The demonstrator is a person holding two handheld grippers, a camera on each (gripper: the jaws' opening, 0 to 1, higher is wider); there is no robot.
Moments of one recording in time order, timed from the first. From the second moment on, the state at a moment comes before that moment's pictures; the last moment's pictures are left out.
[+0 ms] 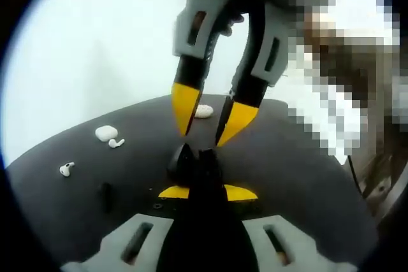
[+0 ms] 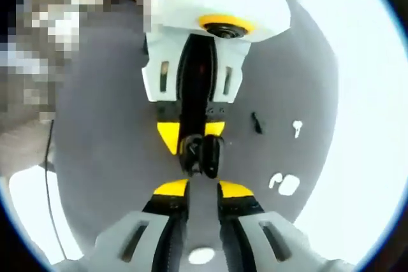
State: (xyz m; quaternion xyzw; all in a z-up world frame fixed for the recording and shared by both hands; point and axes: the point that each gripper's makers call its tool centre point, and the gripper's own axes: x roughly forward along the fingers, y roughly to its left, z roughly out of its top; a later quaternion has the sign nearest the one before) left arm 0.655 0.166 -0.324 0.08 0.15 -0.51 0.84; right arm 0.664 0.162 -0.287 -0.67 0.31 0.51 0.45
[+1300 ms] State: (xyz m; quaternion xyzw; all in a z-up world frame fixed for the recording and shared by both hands) left arm 0.652 0.163 -0.324 0.07 0.15 -0.51 0.84; right arm 0.667 0.154 -0.293 -0.15 0.14 0.71 0.67
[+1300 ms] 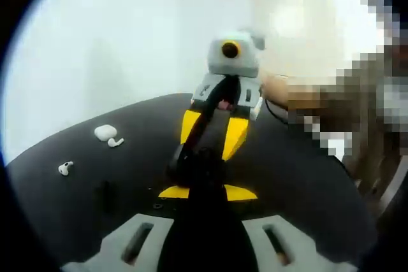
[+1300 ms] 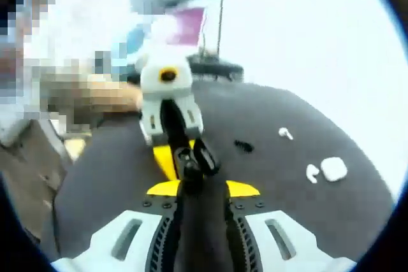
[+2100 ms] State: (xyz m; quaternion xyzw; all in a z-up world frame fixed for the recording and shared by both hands) left arm 0.644 0.158 -0.321 0.09 0.13 -0.56 0.81; right arm 0.655 0.137 -0.273 0.00 0.09 0.76 0.65
